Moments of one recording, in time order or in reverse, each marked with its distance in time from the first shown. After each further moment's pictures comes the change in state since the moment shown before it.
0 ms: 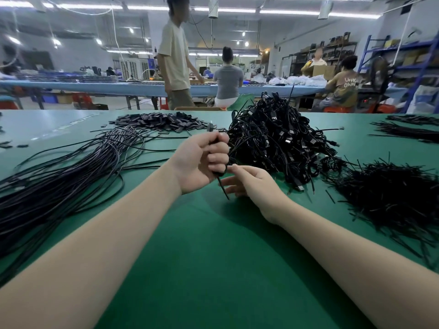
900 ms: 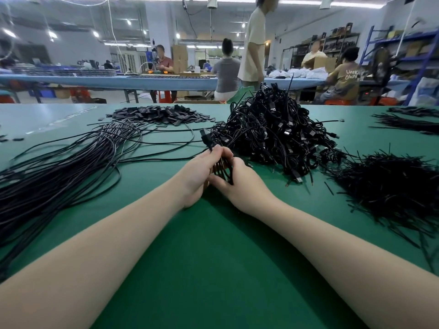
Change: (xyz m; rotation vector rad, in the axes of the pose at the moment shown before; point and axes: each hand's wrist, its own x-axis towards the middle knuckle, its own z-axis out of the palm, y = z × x) left_hand 0.008 -0.049 -0.017 0.447 0.291 0.195; right_hand 0.000 0.008 0.013 -0.763 0.052 -0.173
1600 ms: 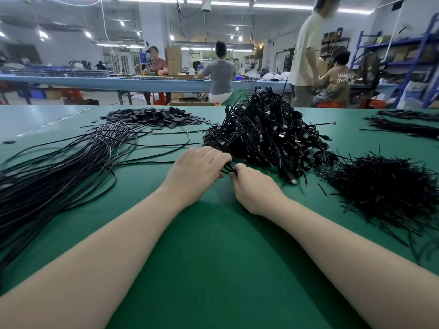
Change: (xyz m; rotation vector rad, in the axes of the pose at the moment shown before) left_hand 0.004 -0.003 -0.024 1.698 0.126 0.964; right_hand 0.002 0.021 -0.015 -0.421 -0.044 -0.015
